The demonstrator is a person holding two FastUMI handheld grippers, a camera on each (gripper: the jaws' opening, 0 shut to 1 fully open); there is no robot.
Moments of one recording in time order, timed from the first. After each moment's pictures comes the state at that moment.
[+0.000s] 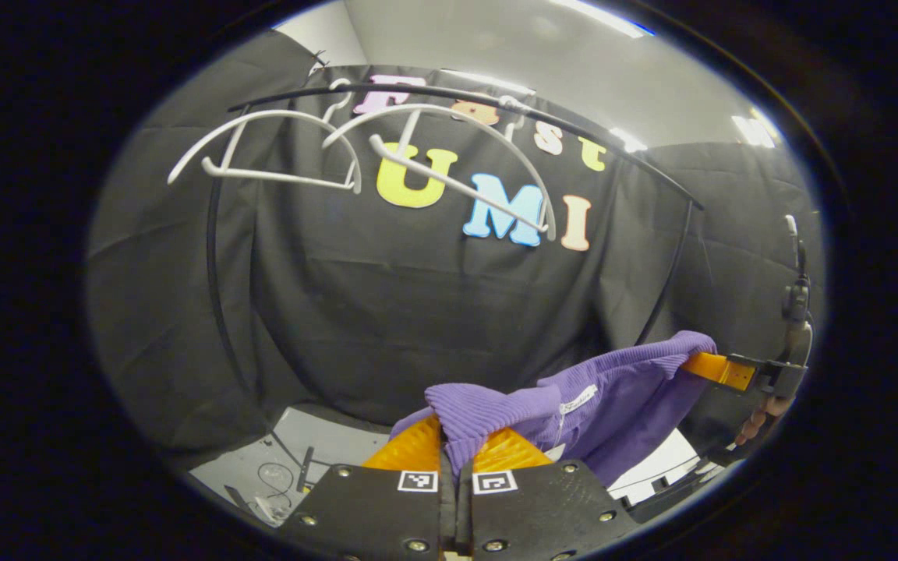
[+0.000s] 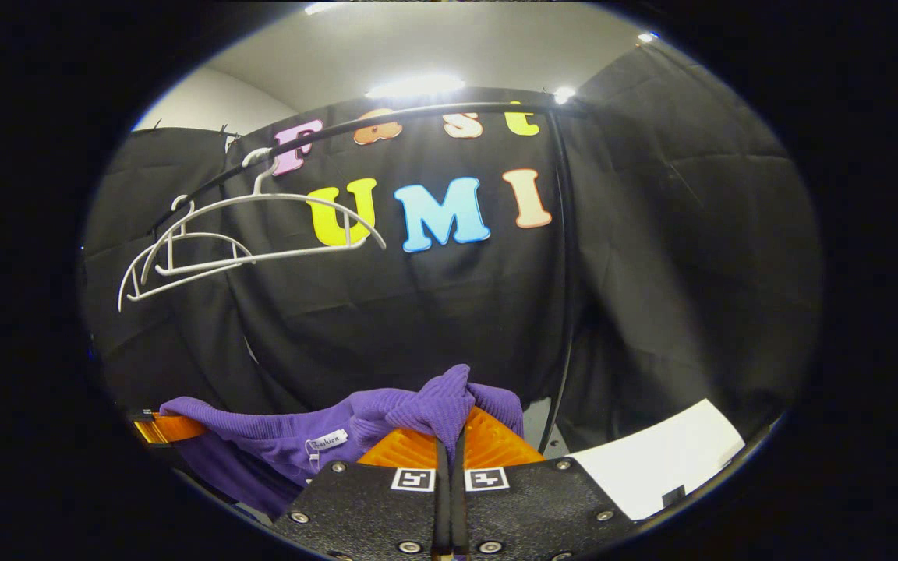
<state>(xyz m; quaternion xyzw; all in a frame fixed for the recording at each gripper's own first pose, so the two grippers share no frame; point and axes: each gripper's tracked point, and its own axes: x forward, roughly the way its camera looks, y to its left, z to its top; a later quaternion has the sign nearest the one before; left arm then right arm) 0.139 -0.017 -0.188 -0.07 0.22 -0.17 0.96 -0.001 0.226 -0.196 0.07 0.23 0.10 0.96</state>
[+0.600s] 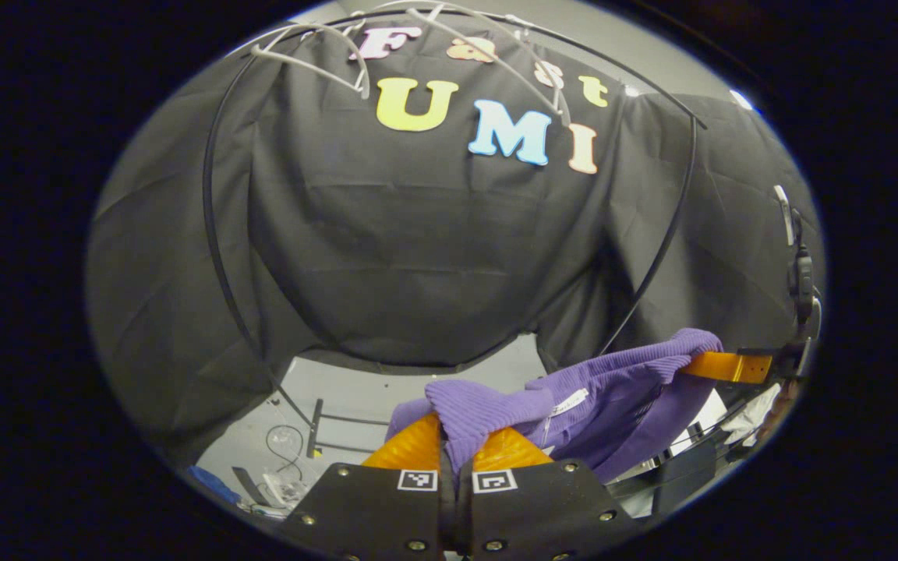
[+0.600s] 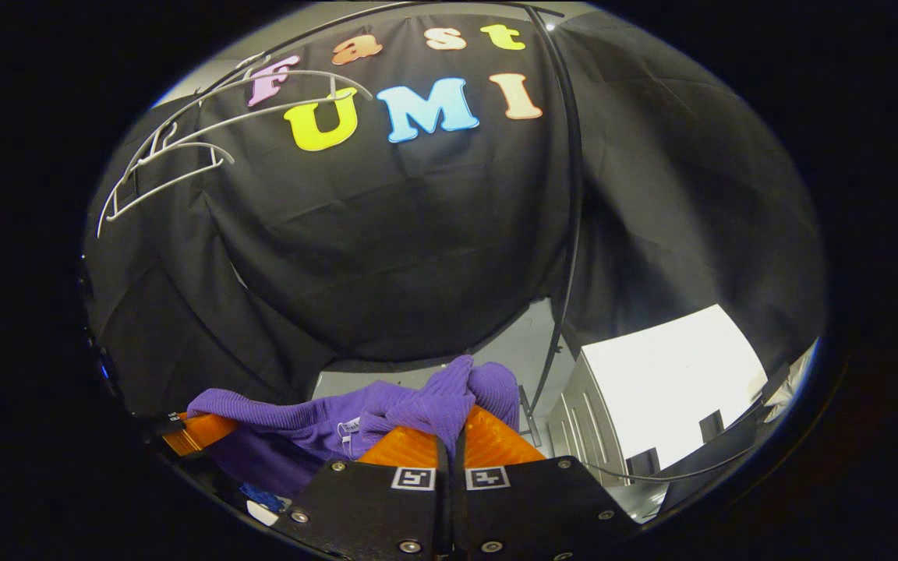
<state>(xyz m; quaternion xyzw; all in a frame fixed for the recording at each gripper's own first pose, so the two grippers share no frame) 0.106 -0.009 -0.348 -0.04 0.33 -0.18 0.93 -0.066 0.262 -0.348 0.08 0.40 0.08 0.91</state>
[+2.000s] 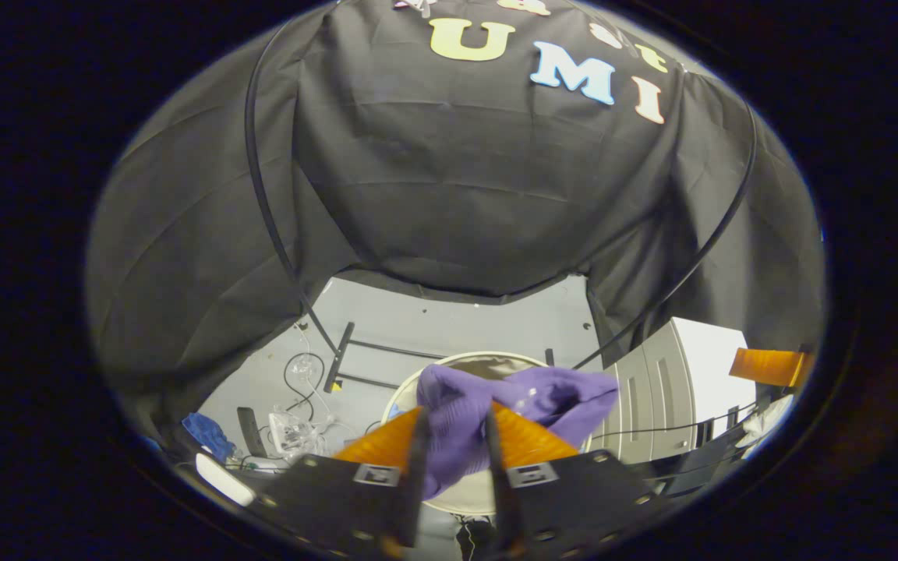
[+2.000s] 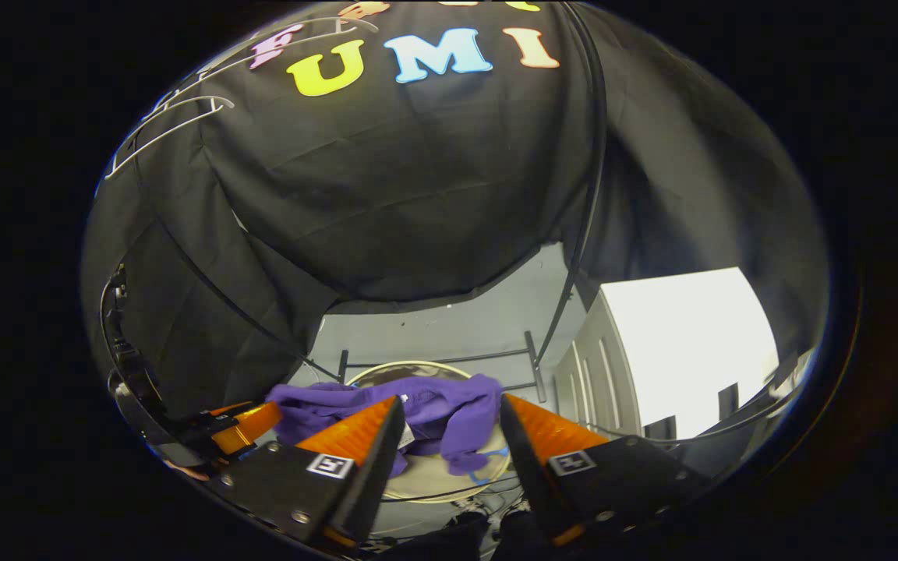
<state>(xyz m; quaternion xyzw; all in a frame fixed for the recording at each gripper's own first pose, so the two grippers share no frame) 0.077 0.023 -0.463 -0.02 0.43 -0.08 0.90 -0.094 0.259 -0.398 0.05 0.48 0.11 0.87</state>
